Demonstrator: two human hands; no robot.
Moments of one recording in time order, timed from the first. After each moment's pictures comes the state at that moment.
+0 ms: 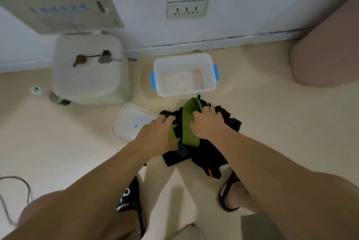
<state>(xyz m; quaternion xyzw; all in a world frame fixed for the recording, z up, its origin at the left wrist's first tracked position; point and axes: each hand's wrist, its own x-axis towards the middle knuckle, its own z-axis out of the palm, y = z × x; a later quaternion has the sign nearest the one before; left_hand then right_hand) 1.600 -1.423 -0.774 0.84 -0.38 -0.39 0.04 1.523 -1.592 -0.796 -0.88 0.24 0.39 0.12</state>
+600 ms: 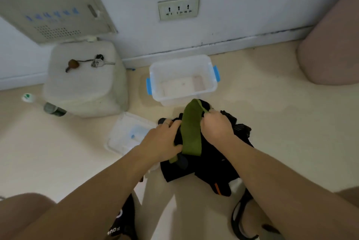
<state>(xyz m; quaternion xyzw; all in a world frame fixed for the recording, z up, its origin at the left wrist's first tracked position) 1.568 -1.441 -0.856 0.84 -0.42 -0.33 0.04 1.477 -1.614 -0.886 -0.93 0.28 0.17 0.17</state>
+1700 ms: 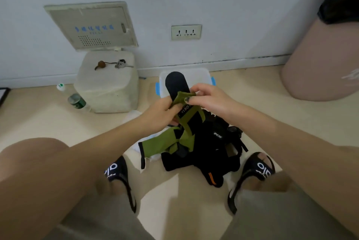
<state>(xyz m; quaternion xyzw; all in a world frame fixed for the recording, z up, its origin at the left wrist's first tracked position) 1.522 -1.398 -0.755 0.78 -0.28 -0.37 0.43 1.423 -1.561 -0.714 -0.80 0.22 0.06 0.55</state>
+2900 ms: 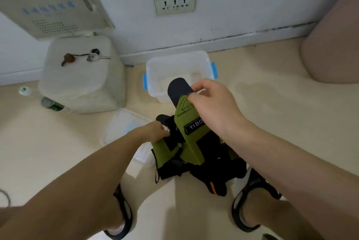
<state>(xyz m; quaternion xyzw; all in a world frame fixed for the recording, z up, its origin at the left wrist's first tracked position) 1.629 -1.441 -0.996 0.82 -0.21 -0.52 0.08 1.464 -1.603 -0.739 -0.73 0.37 0.01 0.58</state>
